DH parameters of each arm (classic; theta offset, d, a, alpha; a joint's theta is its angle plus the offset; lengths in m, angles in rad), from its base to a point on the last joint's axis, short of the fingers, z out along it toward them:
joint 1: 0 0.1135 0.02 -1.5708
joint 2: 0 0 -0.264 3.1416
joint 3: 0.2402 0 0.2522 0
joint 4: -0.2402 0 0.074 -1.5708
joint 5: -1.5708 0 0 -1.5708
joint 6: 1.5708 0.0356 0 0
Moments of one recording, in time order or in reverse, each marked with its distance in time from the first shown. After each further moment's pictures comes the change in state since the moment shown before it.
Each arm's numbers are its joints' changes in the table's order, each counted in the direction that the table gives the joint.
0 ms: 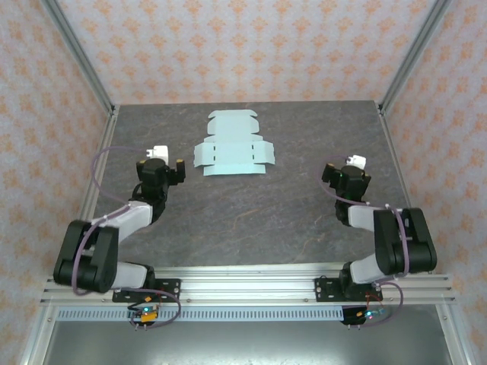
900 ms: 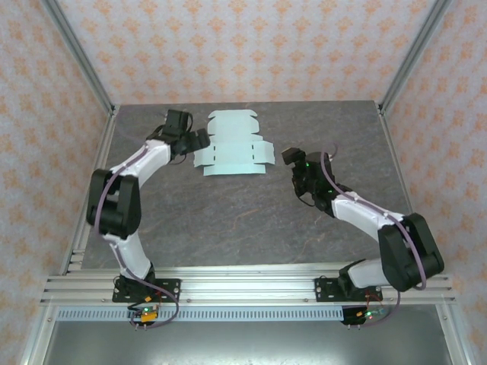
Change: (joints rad) left arm -0.021 0.581 0.882 -0.745 -0.285 -0.438; right arm 0.372 -0.015 0.246 -0.365 0.350 1.208
